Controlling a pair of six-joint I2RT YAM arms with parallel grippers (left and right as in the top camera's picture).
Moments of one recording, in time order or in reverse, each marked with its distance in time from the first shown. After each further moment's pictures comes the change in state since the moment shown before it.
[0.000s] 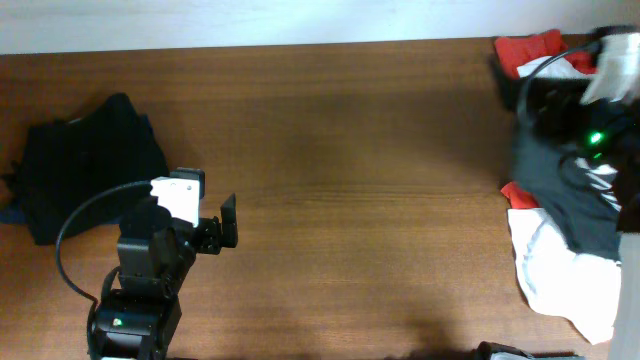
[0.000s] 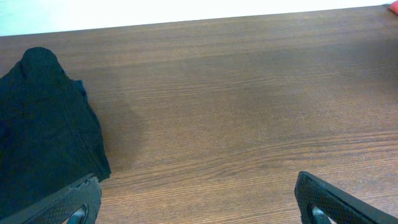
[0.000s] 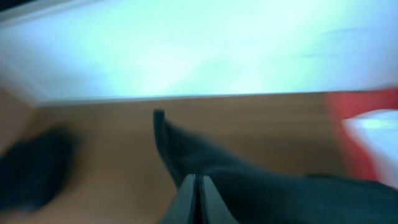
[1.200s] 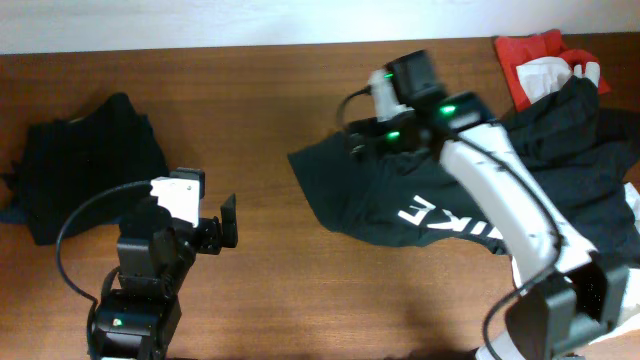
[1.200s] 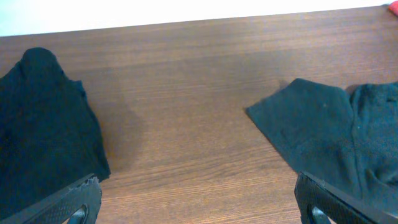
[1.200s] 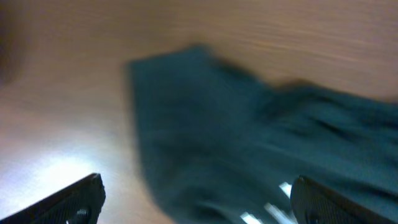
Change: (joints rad) left arm 0.000 0.000 0.000 0.001 0.003 0.000; right arm 0.560 0.451 -0.006 -0.097 0.538 0.179
